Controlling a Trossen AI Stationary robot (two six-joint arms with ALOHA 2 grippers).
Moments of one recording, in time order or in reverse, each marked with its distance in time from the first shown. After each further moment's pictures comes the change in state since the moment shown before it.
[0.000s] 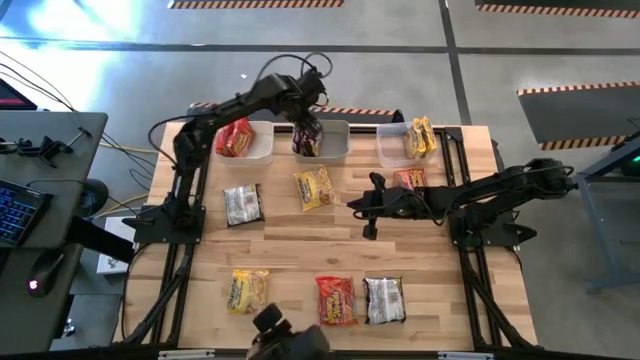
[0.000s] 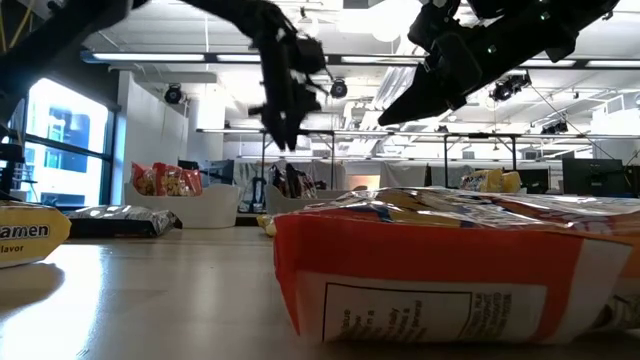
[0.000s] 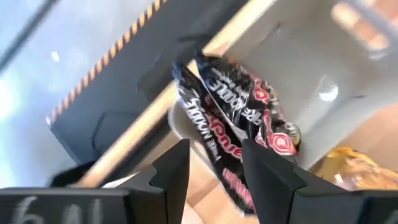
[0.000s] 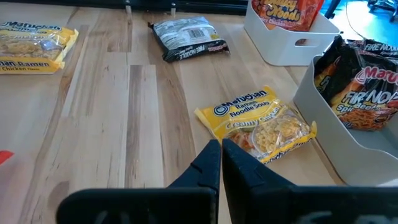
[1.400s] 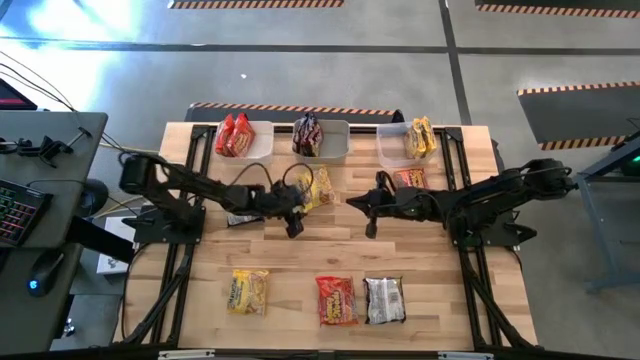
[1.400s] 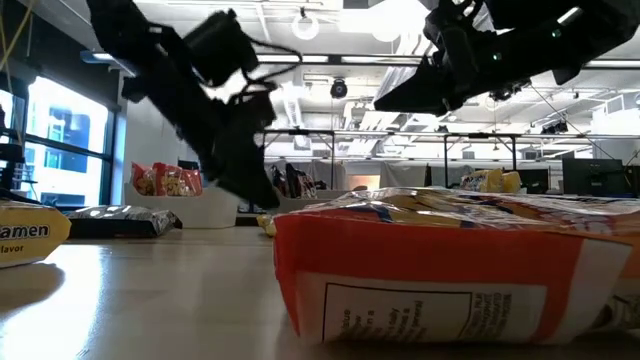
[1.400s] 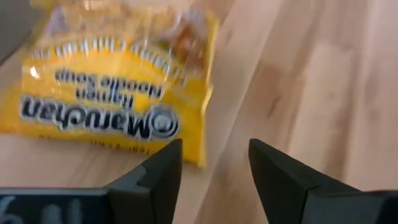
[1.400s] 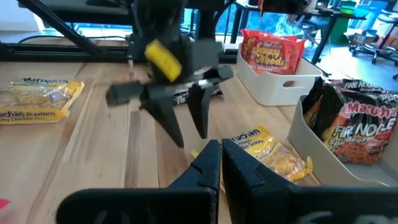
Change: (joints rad) left arm -0.568 -0.469 -1.362 1.275 0.026 -0.218; right arm -0.008 0.001 -0.144 0.378 0.003 -0.031
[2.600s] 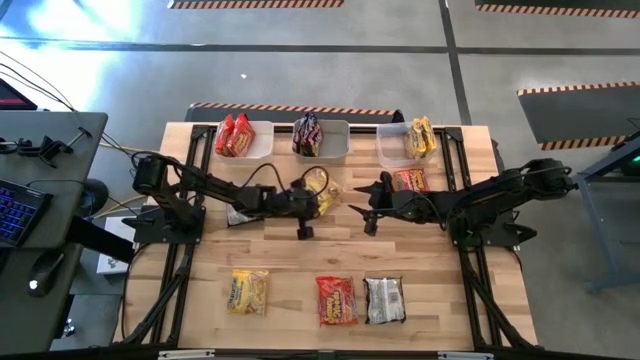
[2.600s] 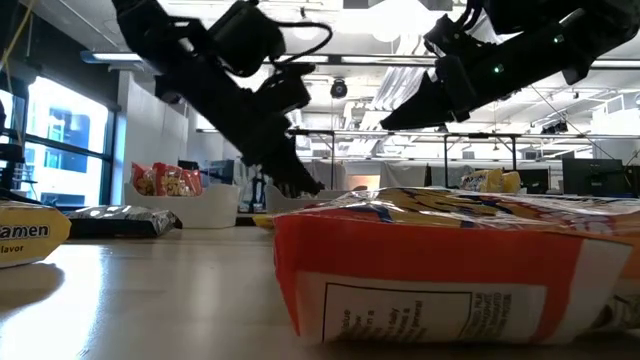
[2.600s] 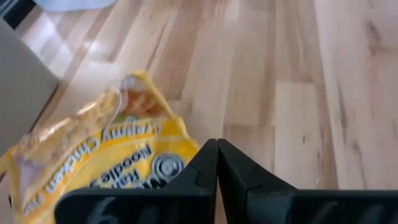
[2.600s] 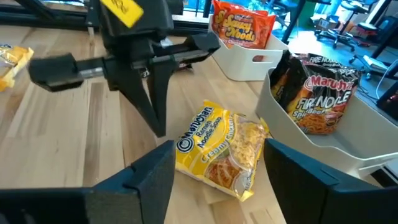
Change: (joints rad) left arm -0.027 0.110 0.134 0.102 0.009 0.311; right arm 0.014 0.000 0.000 -0.103 0.150 -0.010
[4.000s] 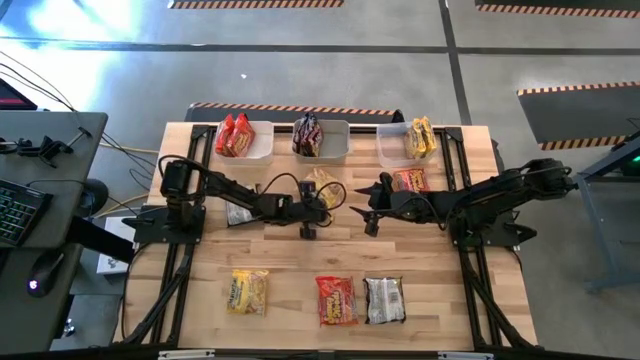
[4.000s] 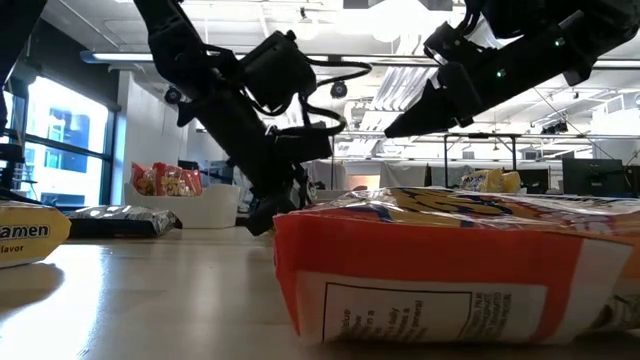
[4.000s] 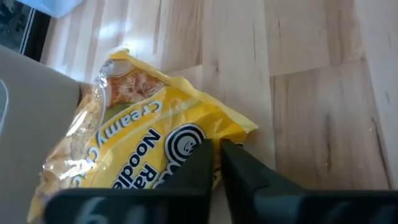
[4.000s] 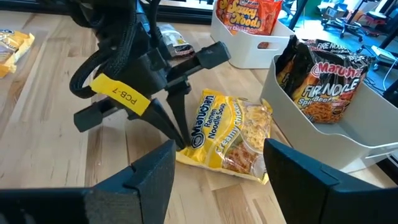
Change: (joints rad) left arm -0.026 0.209 0.123 -0.070 -0.237 0.311; right arm -0.002 0.000 0.000 -0.048 -0.018 0.020
